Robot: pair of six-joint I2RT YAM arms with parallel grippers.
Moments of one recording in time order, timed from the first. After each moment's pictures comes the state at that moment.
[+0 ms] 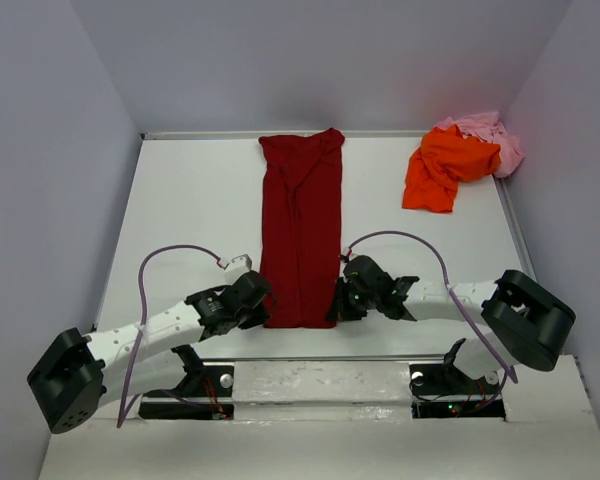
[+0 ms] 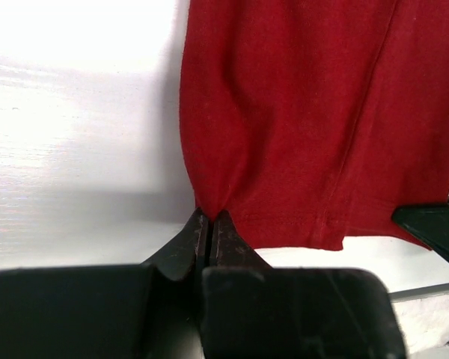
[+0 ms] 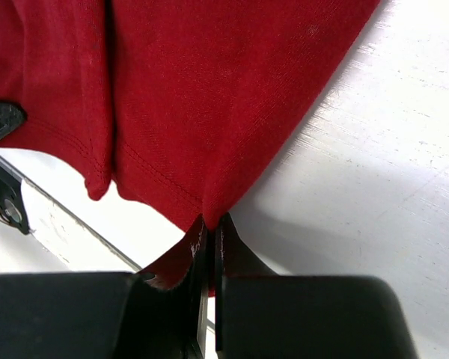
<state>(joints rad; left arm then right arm) -0.90 0.98 0.43 -0.47 -0.26 -1.10 0.90 1.44 0.56 0.01 -0.18 0.84</state>
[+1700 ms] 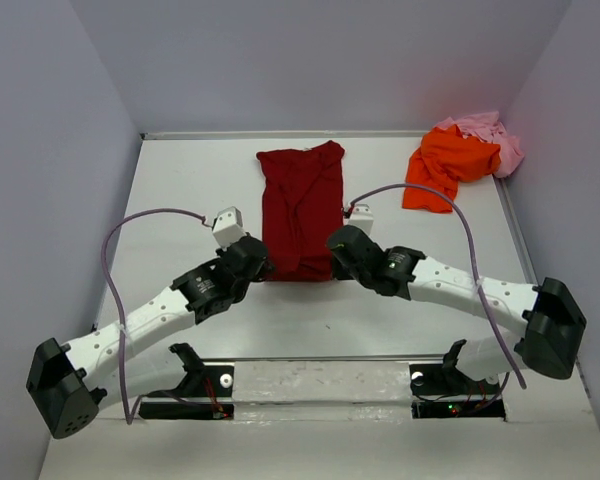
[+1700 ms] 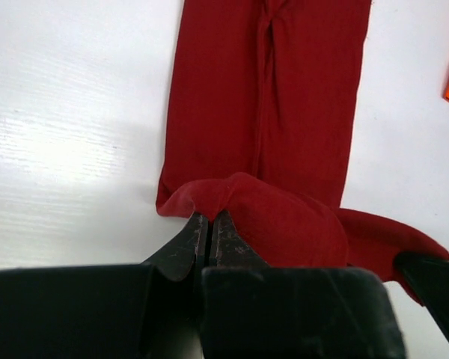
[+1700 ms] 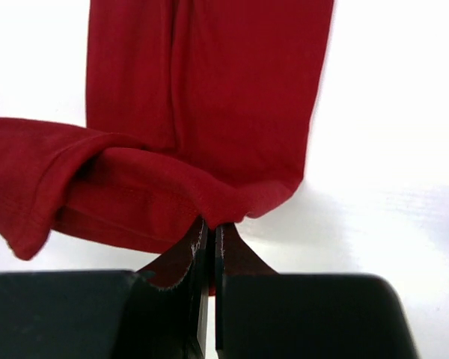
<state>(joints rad) -0.86 0.94 0.71 -0.46 -0.59 -0.96 0.98 1.34 0.98 -0.44 0.46 0.79</state>
